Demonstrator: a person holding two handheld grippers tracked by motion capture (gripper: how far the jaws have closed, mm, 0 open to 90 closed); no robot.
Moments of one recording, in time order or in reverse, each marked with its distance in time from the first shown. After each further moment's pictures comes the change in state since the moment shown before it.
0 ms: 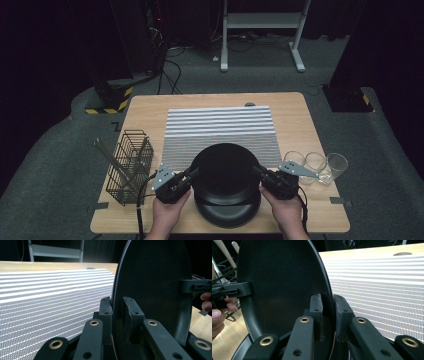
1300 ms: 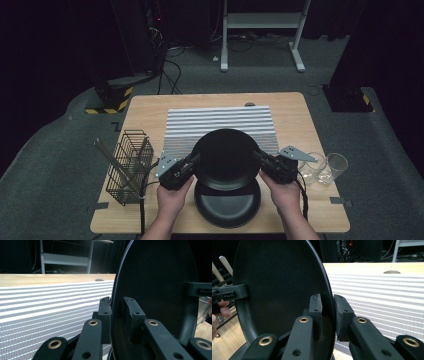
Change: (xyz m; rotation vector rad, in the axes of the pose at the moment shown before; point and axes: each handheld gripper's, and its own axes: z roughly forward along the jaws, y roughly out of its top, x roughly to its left) left arm 0.009 0.023 0.024 -0.059 0.064 -0.014; right arm -0.013 0.033 0.018 -0.043 -0.035 -0.034
